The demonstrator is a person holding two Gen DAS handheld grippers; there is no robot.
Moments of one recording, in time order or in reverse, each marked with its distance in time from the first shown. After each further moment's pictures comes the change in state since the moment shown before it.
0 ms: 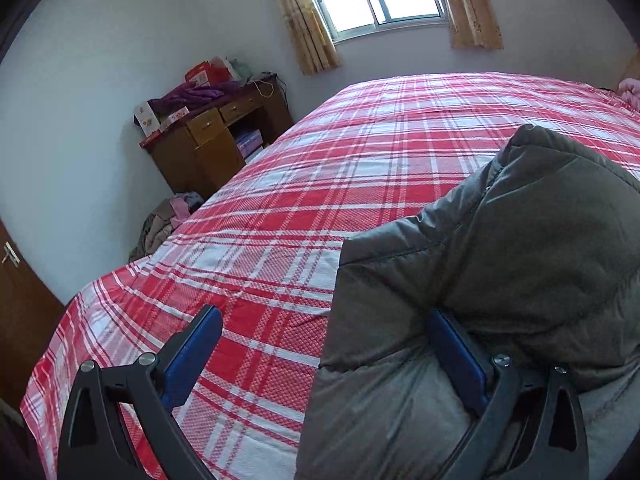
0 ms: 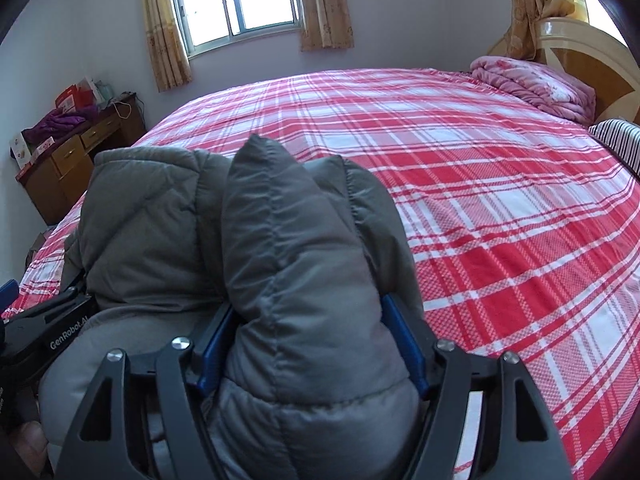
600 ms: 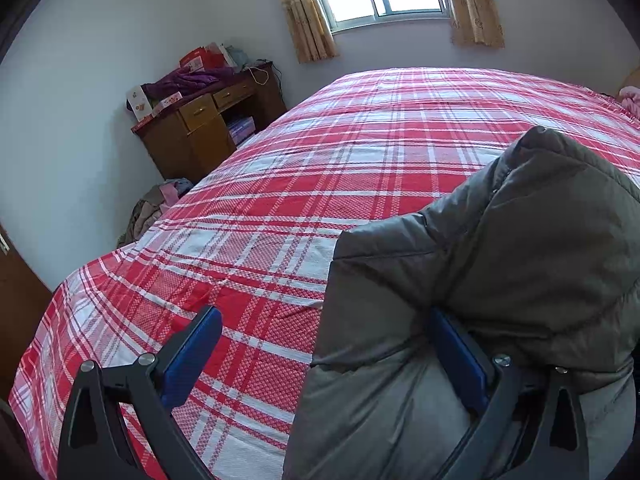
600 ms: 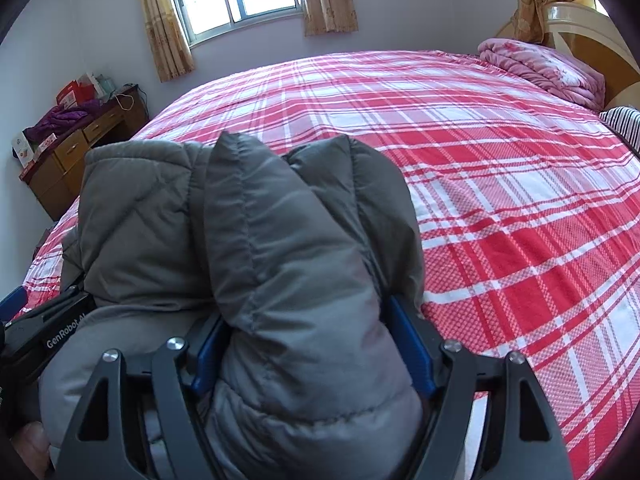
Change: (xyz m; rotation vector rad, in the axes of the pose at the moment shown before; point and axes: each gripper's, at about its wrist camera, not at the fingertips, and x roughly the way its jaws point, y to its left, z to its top) left arm 0.012 0.002 -0.002 -0.028 0.040 -0.045; right arm 0.014 -0.001 -0.004 0.015 0.055 0.033
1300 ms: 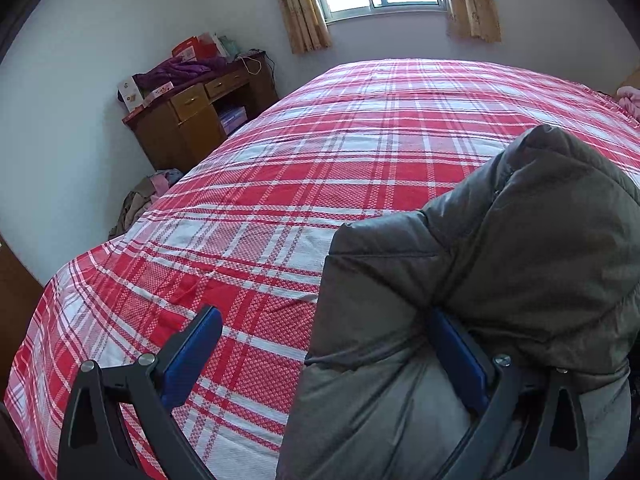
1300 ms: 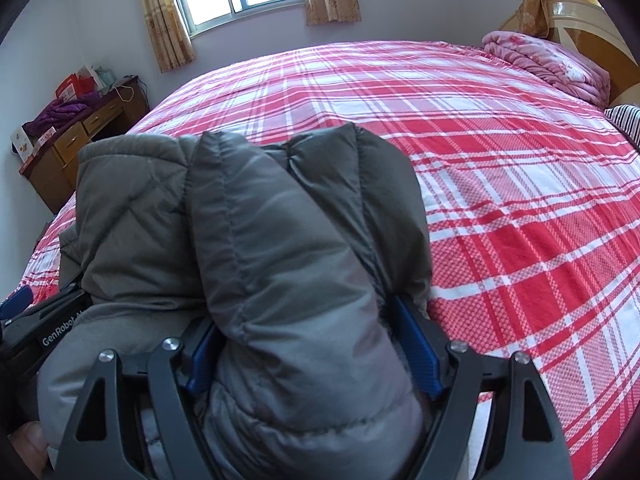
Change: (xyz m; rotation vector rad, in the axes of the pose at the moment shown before) left arm 0.010 0.002 -0.001 -0.001 0.037 -0.032; right arm 0.012 -0.002 0.003 -0.005 0.040 0.007
